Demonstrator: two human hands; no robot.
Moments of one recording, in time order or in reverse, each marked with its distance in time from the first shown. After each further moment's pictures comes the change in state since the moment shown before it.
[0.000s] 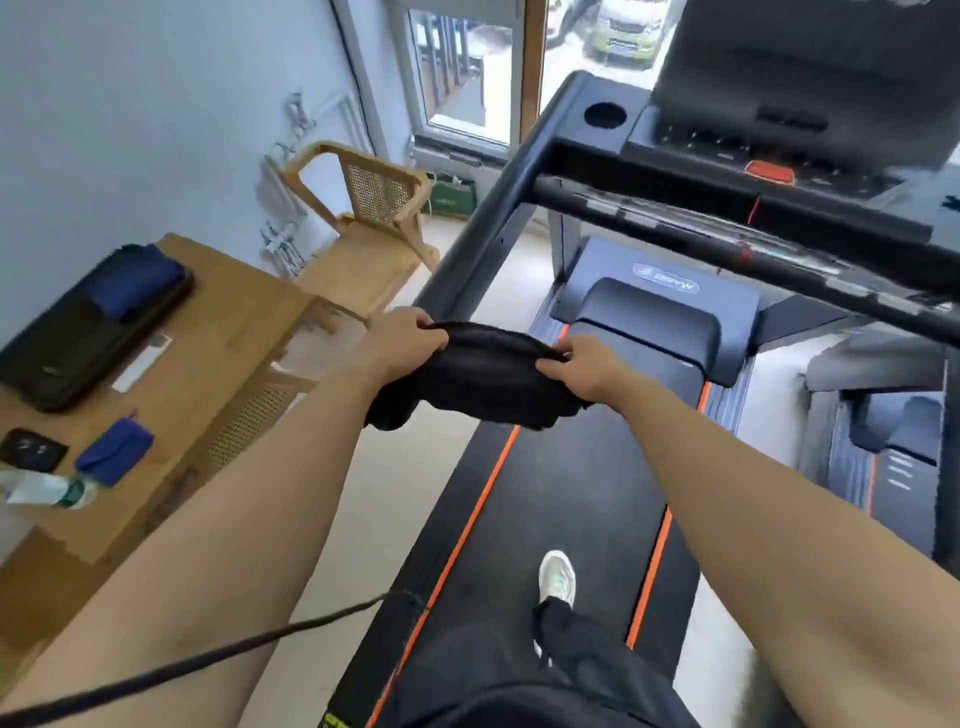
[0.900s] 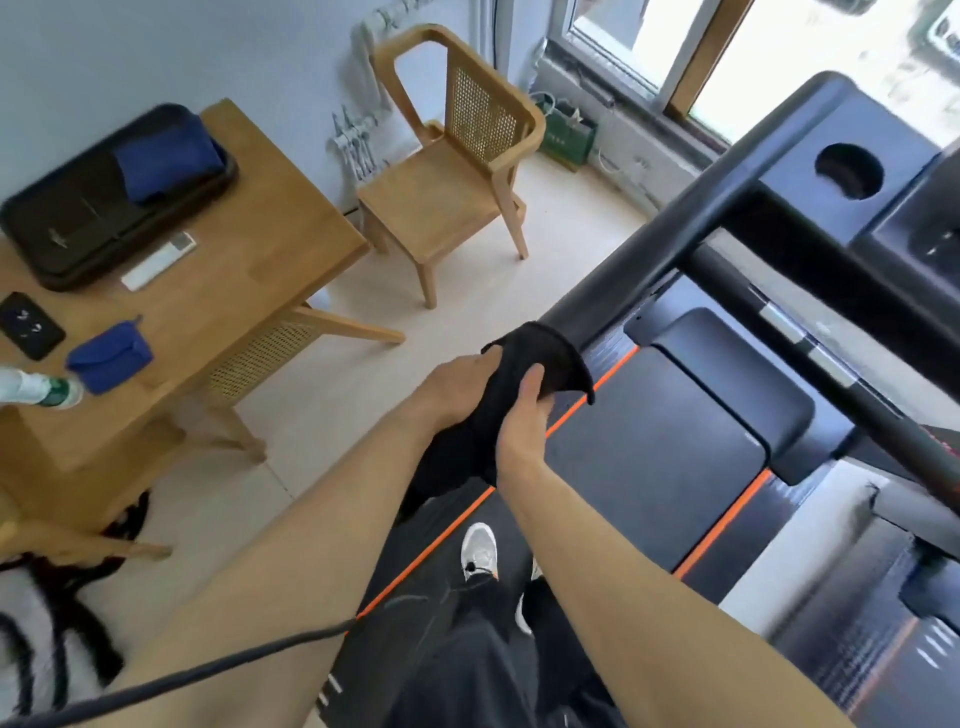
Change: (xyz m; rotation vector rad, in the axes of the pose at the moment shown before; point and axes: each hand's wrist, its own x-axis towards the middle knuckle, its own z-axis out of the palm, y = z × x) left_hand 0.182 -0.049 0.035 -0.278 -0.194 -0.372; right_hand 0.192 -0.092 0.123 0.947 0.130 0.520
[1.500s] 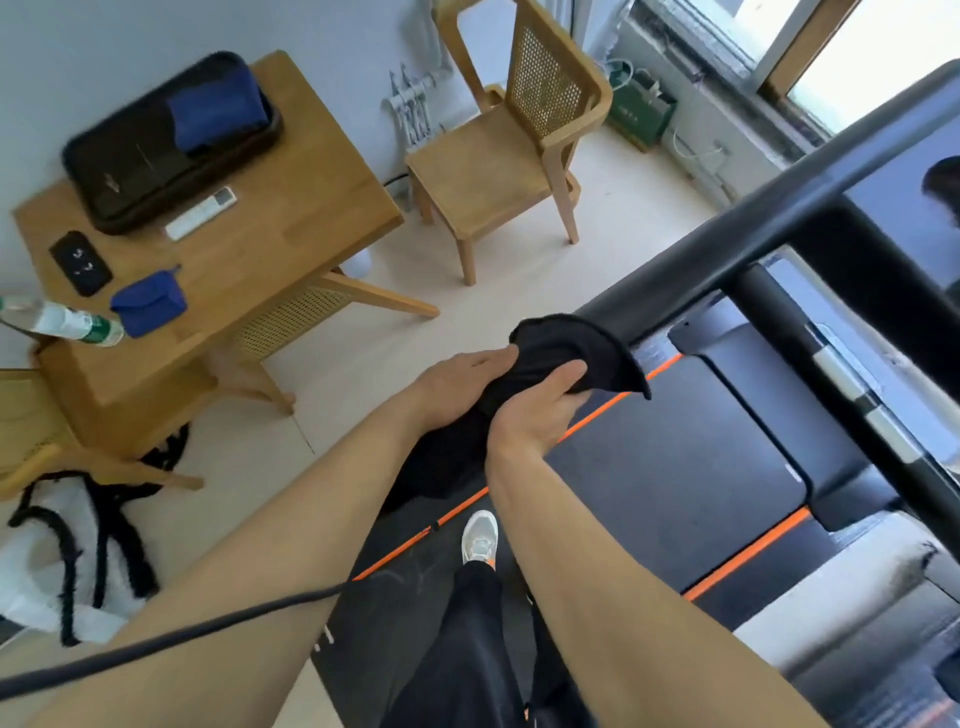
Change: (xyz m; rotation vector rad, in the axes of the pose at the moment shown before) left_hand 0.008 0.007 0.001 -0.282 -0.026 -0.017; right_hand 0.024 -0.035 0.009 0.029 0.237 -0.187
